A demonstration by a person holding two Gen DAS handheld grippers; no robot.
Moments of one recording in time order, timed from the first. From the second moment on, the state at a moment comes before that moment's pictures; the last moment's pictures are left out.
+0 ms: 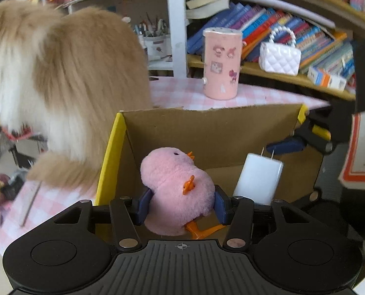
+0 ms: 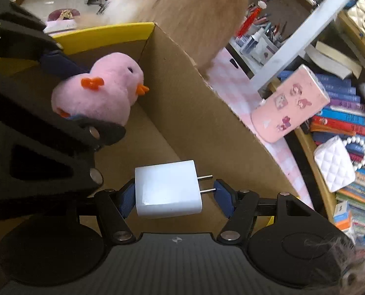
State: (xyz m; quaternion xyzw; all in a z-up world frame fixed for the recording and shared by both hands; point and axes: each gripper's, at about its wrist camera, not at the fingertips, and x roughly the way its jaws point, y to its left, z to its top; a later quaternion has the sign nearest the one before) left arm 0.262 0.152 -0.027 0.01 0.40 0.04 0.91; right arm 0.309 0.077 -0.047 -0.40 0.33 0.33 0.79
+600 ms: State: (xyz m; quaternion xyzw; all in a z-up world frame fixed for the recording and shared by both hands) left arm 0.206 0.170 0.018 -0.06 0.31 0.04 0.95; right arm 0.284 0.034 0.012 -0.26 0.31 0.27 0.87
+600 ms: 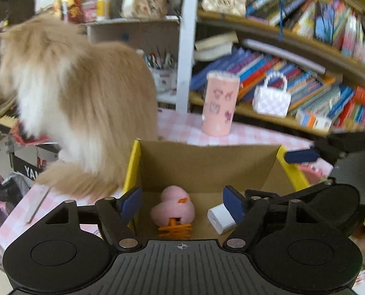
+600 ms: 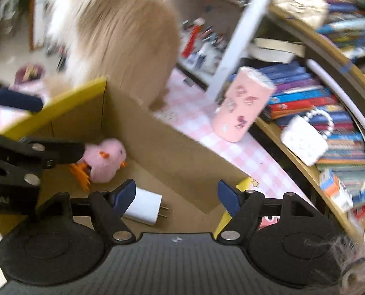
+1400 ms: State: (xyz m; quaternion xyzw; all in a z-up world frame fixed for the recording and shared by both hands) left arm 0.075 0.179 0.016 -0.08 0.28 0.08 0.95; right arm 0.124 0.016 0.034 -0.12 0.27 0.16 0.94
